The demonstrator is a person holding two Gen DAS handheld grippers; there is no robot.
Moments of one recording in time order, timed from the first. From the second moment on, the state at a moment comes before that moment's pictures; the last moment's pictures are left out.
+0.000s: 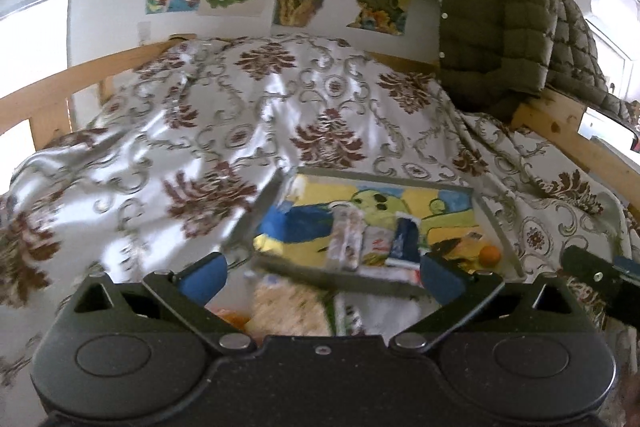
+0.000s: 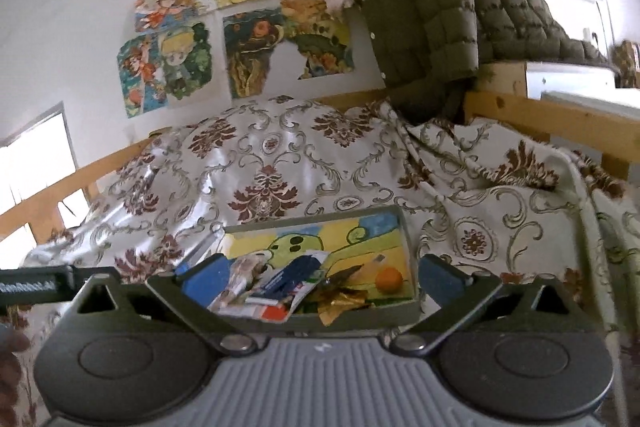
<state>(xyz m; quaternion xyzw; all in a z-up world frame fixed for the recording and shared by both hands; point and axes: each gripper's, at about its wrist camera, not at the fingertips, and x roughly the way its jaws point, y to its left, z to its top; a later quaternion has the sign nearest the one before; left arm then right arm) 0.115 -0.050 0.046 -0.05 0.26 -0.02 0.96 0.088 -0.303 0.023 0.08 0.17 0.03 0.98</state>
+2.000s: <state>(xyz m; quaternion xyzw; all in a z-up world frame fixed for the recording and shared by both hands) 0.146 0.057 -0.037 0.01 0.34 0.03 0.94 0.094 -0.143 -0.049 -0.17 0.25 0.17 0.94</state>
